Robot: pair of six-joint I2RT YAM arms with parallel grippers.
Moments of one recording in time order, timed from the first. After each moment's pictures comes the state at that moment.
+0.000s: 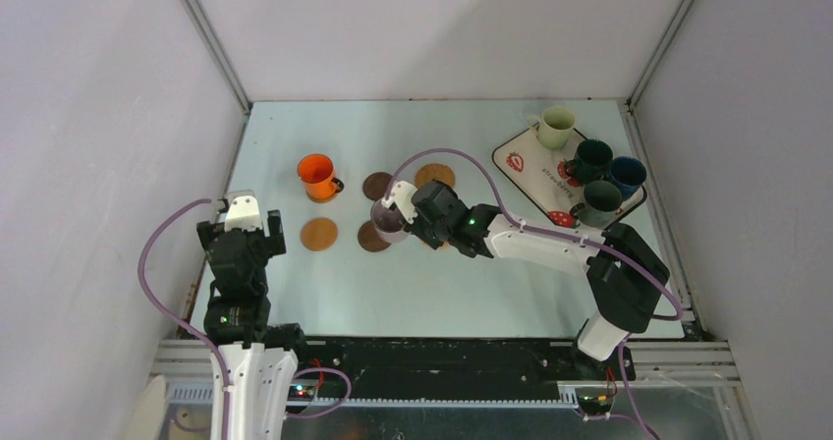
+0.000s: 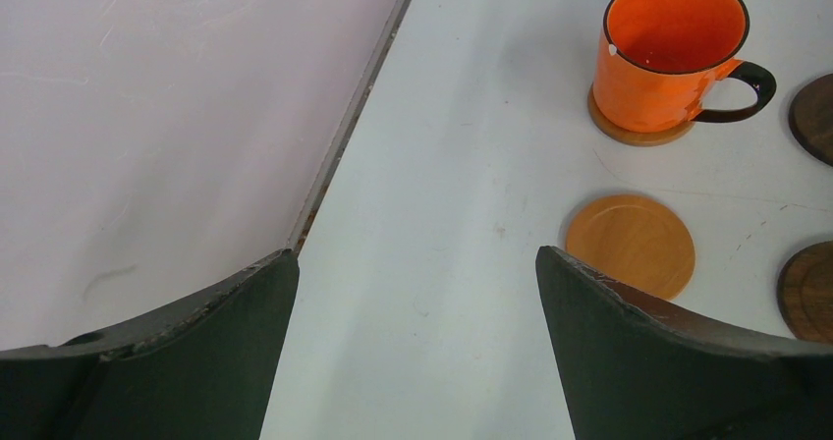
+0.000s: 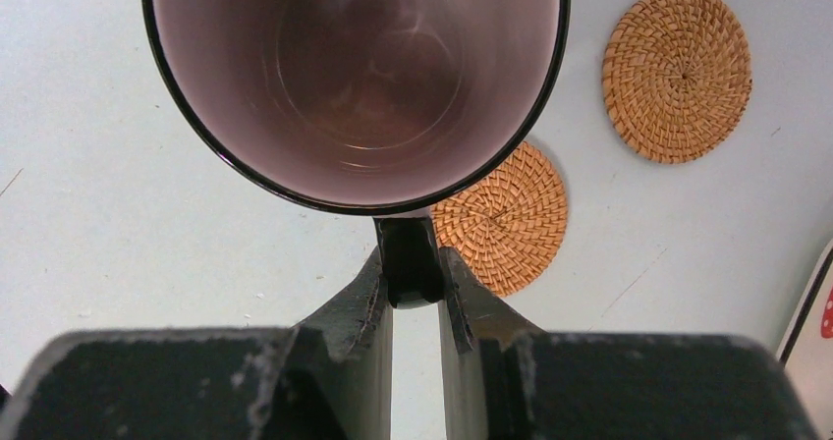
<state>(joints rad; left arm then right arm) 0.10 0.37 0.56 -0.47 -0.30 0.17 0.96 1.65 1.17 -0.26 0.12 -0.18</state>
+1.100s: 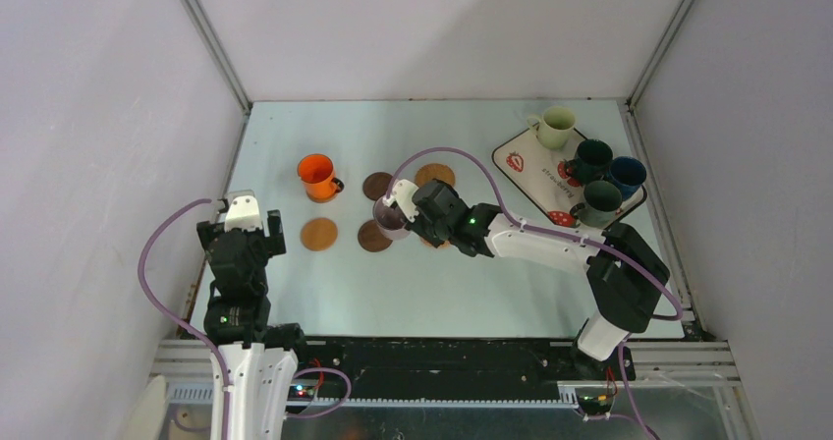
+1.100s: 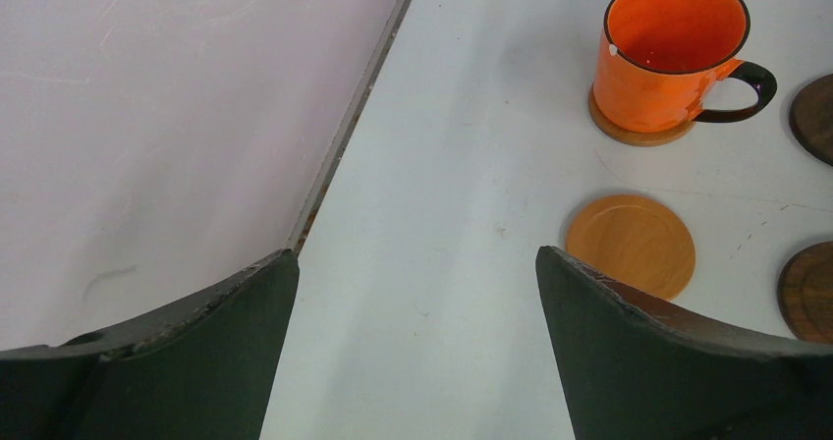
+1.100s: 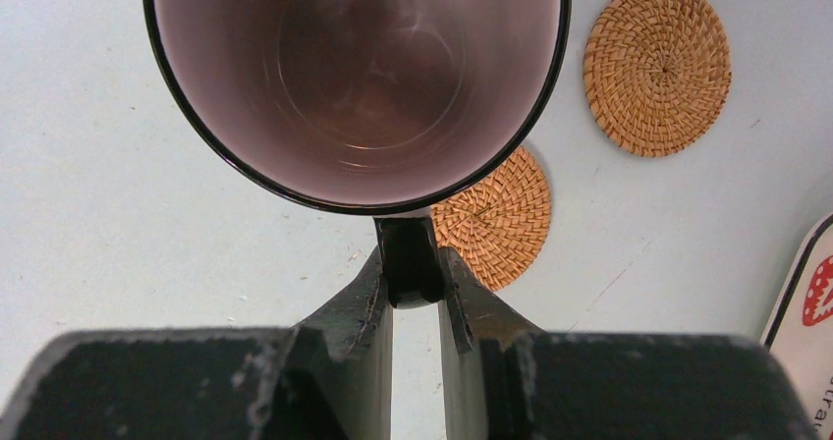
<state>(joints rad) 0.10 0.37 0.56 -0.47 -0.30 0.17 0.96 1.65 1.17 -0.26 0.15 -0.19</state>
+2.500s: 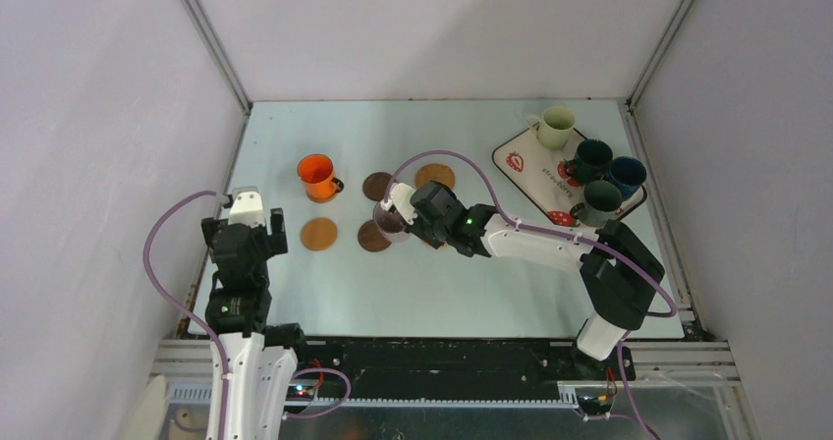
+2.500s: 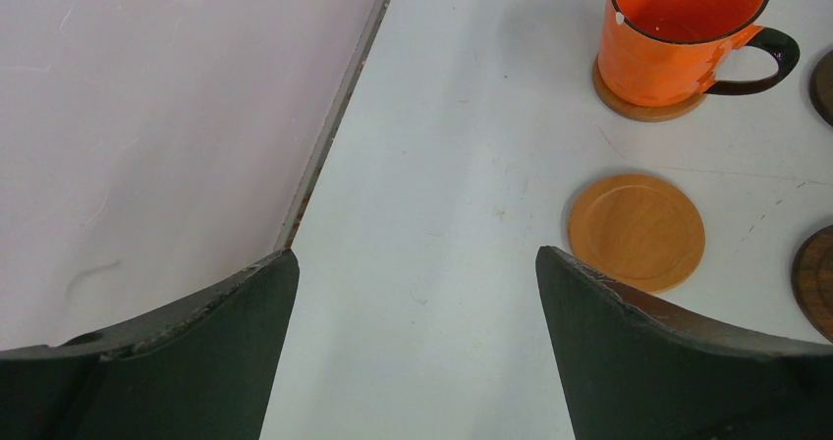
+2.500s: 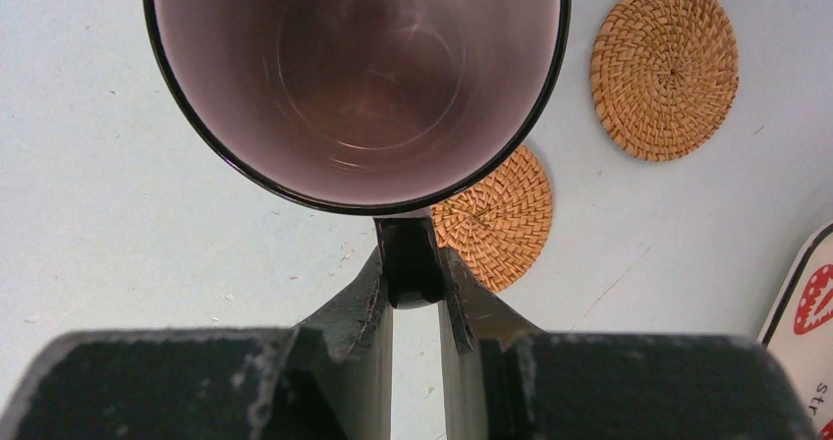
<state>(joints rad) 0.10 0.44 0.56 -0.47 -0.30 0.17 0.96 1.68 1.17 -0.26 0.15 -0.23</state>
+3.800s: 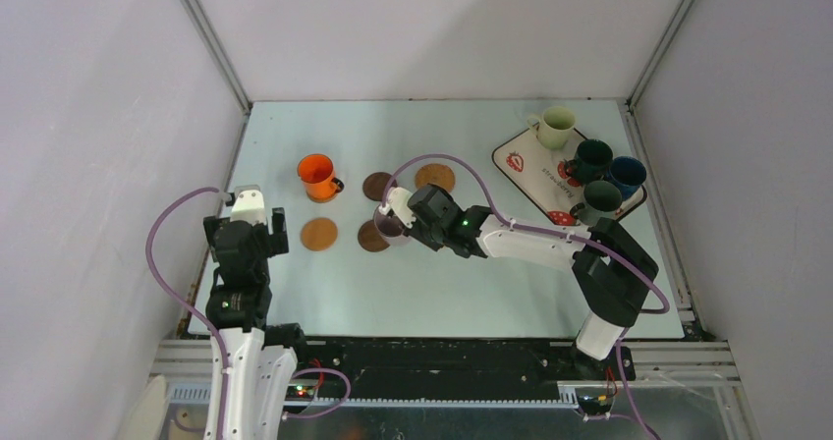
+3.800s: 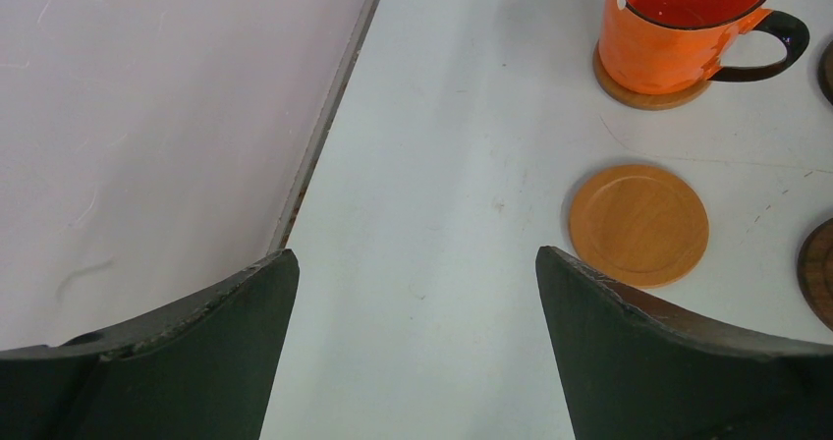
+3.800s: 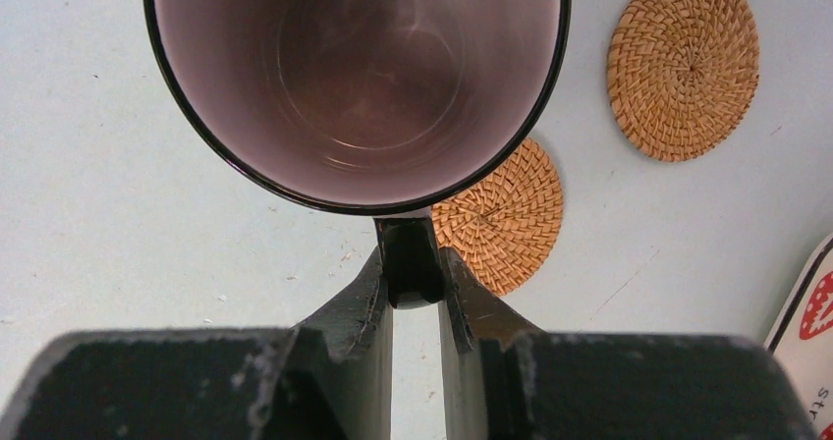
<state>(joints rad) 0.10 0.47 0.56 -0.47 -0.29 0.17 0.97 1.71 1.17 -0.26 0.15 -0.24</state>
